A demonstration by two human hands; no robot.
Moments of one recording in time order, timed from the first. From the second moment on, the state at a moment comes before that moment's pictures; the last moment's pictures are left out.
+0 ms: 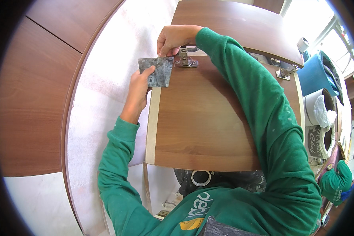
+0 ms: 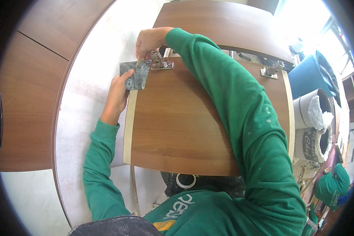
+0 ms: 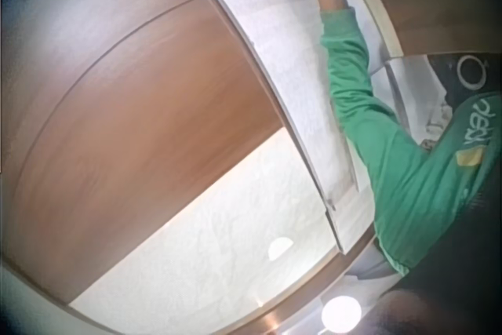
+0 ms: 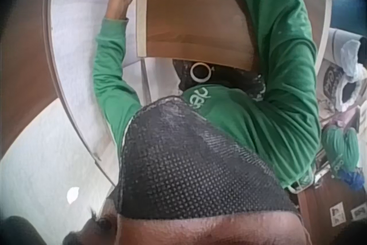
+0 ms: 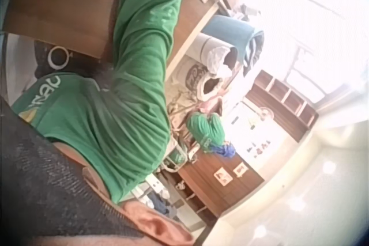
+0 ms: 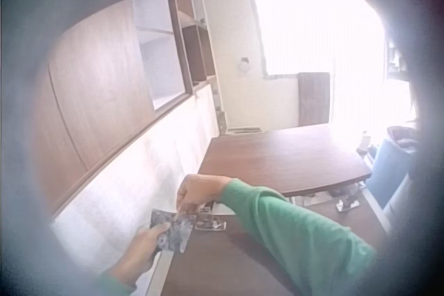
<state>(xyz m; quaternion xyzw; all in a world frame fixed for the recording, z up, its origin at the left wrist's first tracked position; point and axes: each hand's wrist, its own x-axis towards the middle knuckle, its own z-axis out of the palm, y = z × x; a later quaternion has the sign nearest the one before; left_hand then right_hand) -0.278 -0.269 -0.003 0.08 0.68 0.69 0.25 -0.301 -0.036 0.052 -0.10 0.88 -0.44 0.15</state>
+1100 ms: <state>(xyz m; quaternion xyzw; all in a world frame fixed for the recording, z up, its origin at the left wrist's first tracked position) -0.300 -0.263 0.001 0.06 0.69 0.65 0.32 -0.300 -0.032 0.052 -0.11 0.88 -0.43 0.15</state>
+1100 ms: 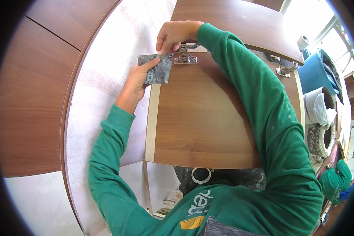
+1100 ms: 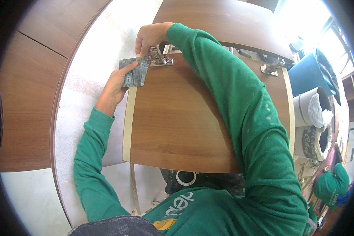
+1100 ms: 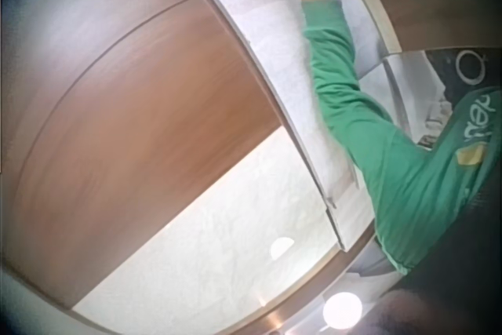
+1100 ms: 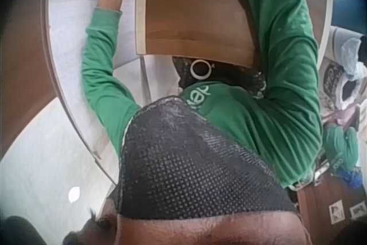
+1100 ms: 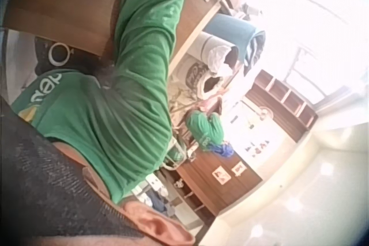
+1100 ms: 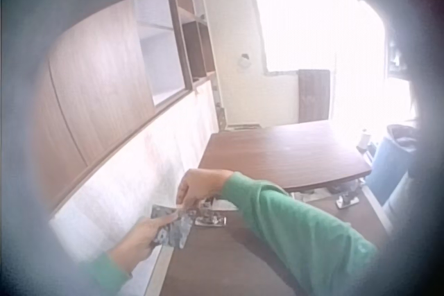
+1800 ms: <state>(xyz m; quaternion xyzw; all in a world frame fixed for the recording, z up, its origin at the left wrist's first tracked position) -0.300 -0.261 0.003 0.06 0.70 0.64 0.31 -0.303 -0.028 0.048 -0.11 0.88 -0.44 0.15</state>
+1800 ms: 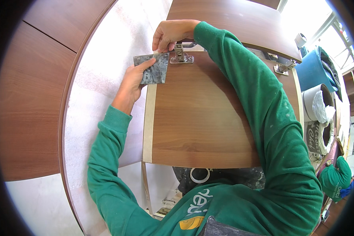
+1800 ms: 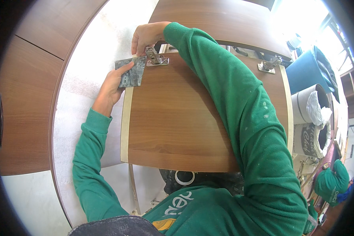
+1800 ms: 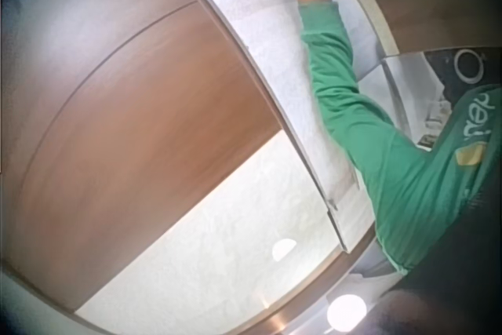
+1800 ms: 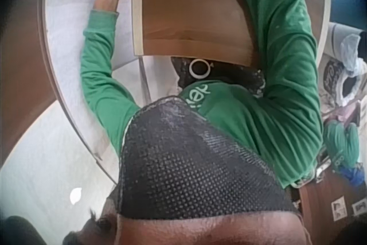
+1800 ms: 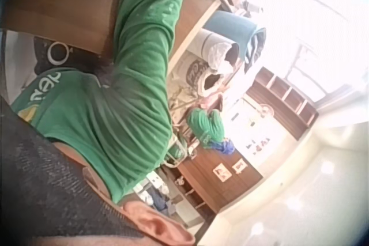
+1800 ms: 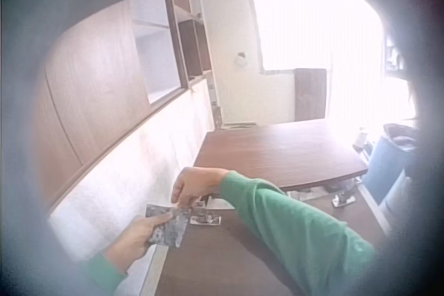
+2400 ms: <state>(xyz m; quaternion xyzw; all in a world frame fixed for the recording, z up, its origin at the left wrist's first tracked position) -0.302 -0.261 -0.001 0.06 0.69 0.65 0.31 -0.301 -0.028 0.052 -0.09 0.87 -0.46 0.15</state>
